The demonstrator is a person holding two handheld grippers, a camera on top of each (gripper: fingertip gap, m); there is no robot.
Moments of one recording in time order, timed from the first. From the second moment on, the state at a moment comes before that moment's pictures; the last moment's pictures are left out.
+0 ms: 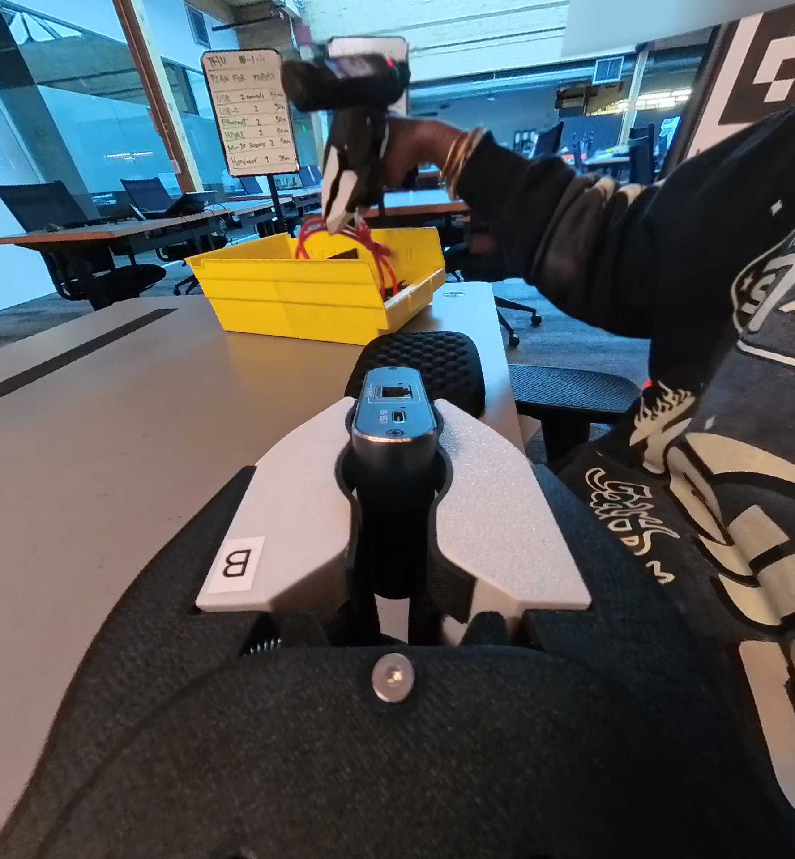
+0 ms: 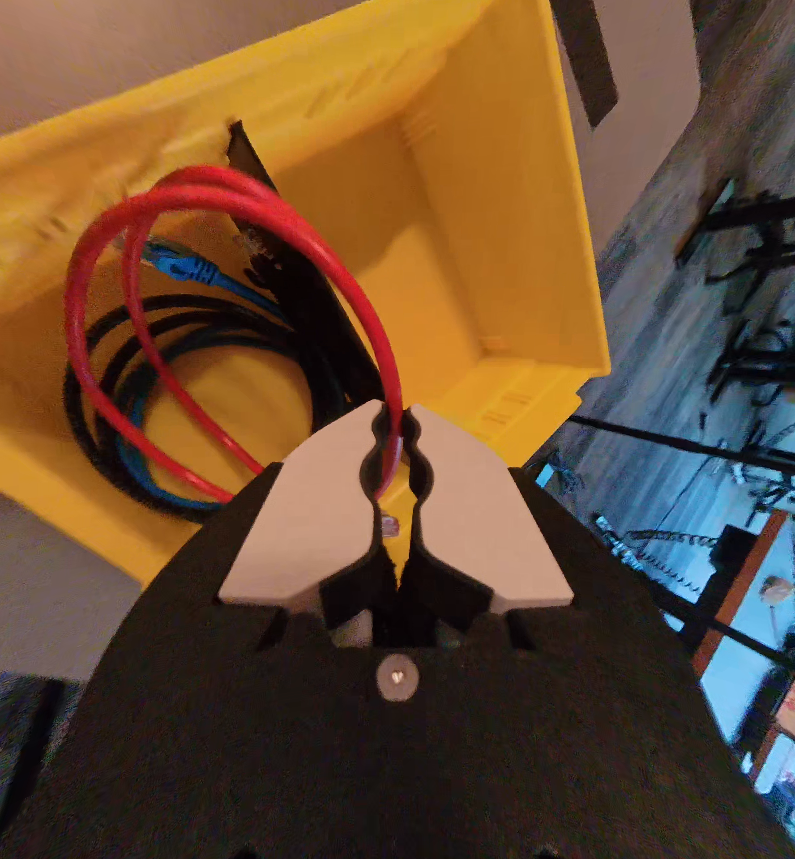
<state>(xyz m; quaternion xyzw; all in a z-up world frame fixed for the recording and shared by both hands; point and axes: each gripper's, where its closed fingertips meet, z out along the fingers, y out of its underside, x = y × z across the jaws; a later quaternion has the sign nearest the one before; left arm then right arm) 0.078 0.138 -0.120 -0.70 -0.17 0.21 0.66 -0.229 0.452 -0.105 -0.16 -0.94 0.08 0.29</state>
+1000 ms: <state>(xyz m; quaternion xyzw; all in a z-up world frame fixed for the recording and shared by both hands) 0.078 0.141 -0.123 -0.71 -0.16 0.21 0.65 -0.207 0.480 -0.168 -0.24 -0.95 -0.02 0.22</state>
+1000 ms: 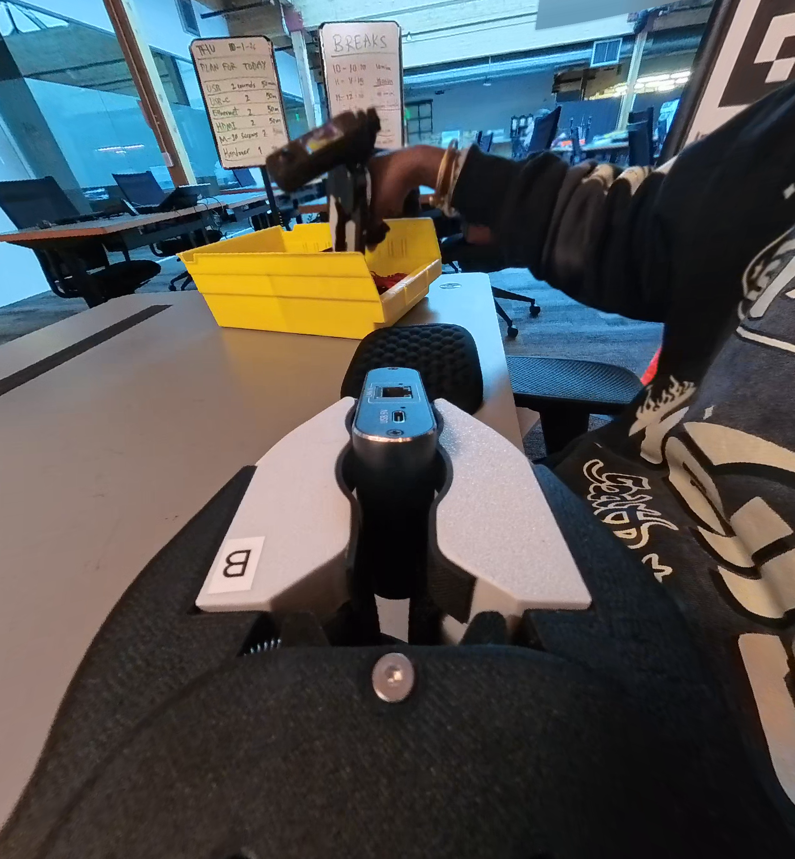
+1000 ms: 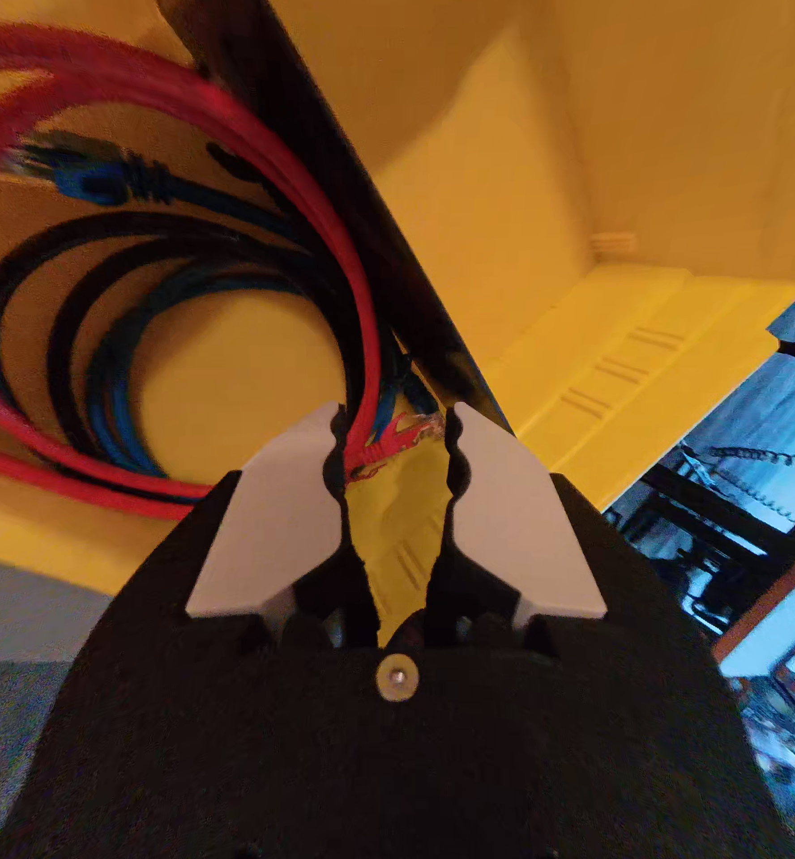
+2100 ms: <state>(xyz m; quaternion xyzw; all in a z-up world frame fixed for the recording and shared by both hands) 0.087 0.107 -0.073 -0.57 -0.17 0.21 0.78 0.099 0.083 -0.101 0.16 -0.70 0.68 -0.15</state>
